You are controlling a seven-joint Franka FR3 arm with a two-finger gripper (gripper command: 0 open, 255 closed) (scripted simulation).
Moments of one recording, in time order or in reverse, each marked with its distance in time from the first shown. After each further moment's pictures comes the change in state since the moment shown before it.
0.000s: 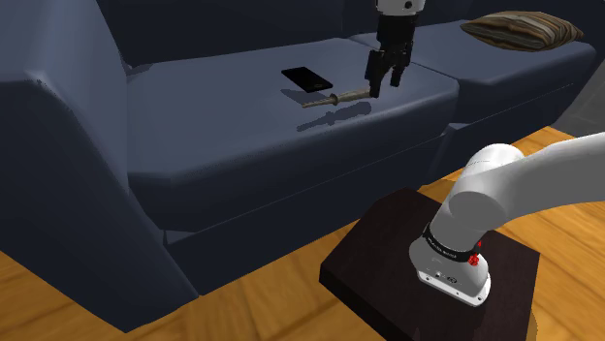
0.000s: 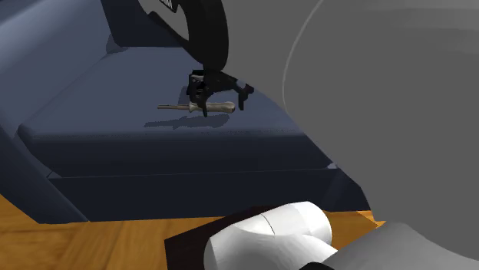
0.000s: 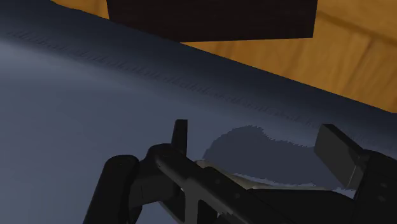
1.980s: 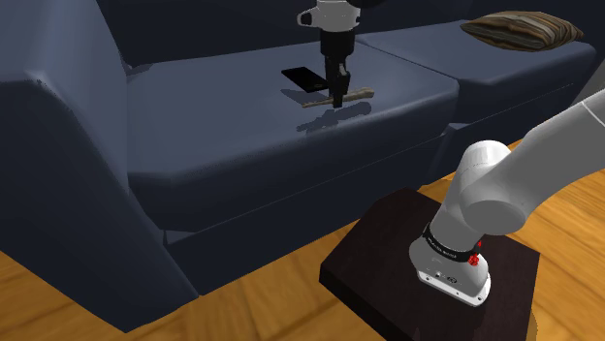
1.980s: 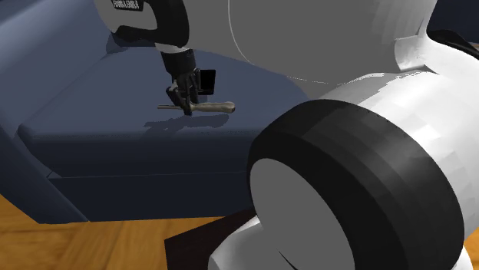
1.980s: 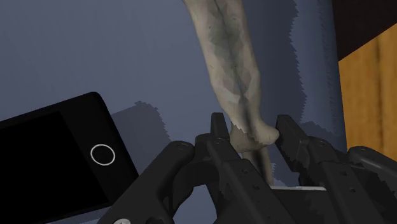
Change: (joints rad) arm 0.281 0.282 -0.052 0.121 -0.075 0.173 -0.717
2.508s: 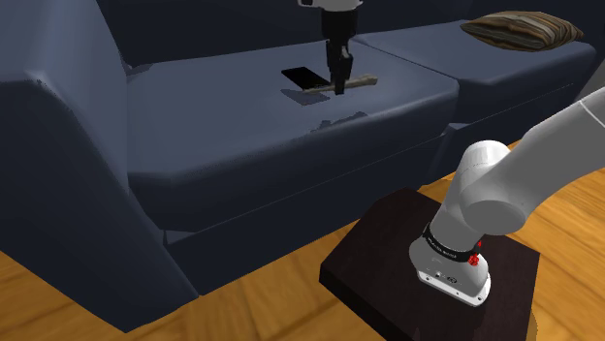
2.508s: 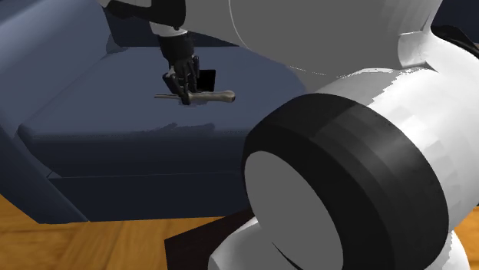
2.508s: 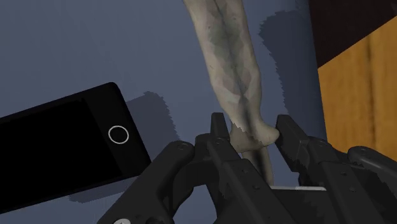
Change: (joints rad) arm 0.000 0.017 0.002 0.106 0.002 -0.090 -0.005
